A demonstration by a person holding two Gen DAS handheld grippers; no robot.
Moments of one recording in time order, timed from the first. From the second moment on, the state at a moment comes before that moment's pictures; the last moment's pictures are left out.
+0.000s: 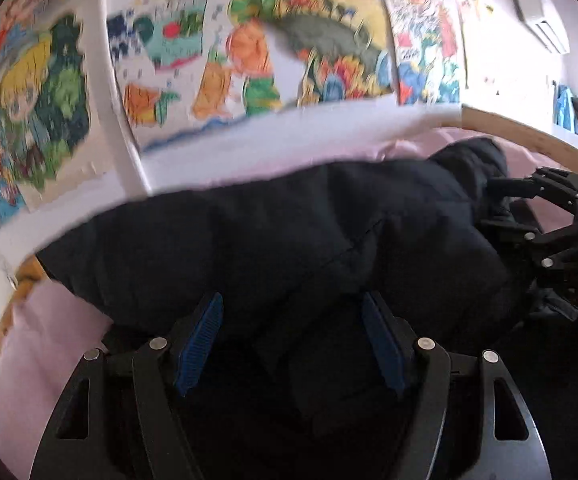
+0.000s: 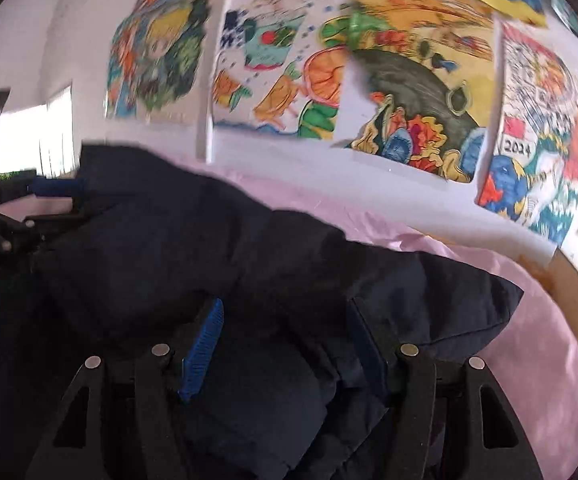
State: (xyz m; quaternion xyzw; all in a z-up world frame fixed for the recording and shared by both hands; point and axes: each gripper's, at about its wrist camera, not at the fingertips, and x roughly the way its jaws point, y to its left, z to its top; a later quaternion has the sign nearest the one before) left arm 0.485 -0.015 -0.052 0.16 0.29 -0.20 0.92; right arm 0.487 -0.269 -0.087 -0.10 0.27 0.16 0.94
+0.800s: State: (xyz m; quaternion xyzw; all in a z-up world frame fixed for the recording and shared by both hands) left arm 0.535 -0.001 -0.081 0.09 0.36 -0.21 0.91; right arm 0.521 -0.264 -0.140 -0.10 0.30 0.16 0.94
